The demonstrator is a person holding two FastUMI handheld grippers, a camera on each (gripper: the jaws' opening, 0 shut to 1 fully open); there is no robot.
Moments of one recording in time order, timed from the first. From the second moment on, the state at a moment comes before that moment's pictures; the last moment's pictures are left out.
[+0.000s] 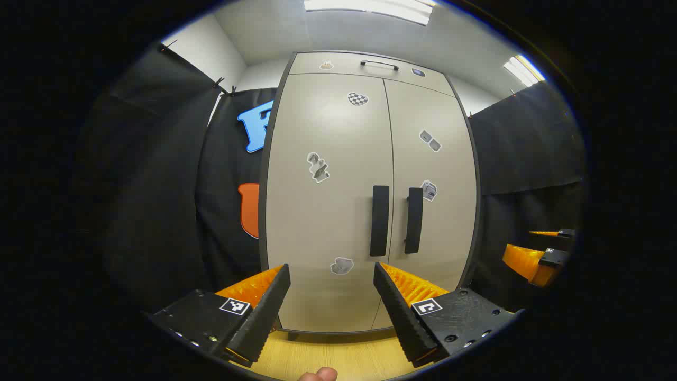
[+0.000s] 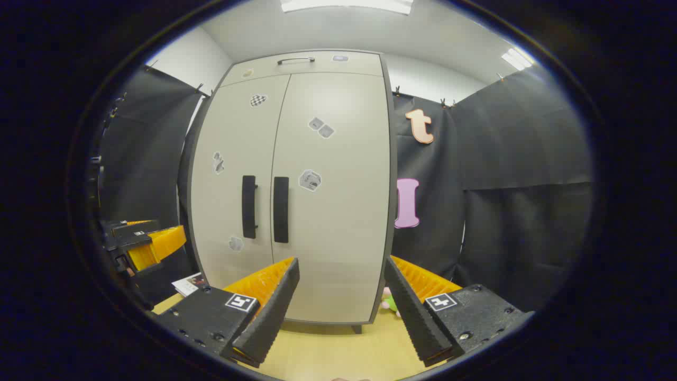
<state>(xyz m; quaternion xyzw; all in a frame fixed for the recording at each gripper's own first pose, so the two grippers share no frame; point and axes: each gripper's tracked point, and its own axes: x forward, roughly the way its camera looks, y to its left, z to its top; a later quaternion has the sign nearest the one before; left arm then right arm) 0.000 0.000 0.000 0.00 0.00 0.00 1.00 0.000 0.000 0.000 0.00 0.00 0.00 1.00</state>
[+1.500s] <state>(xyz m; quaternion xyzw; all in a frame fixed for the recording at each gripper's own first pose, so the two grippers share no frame) 0.006 0.012 0.003 0.01 -0.01 -0.01 1.00 0.072 0.056 0.034 0.02 -0.03 0.03 1.00</state>
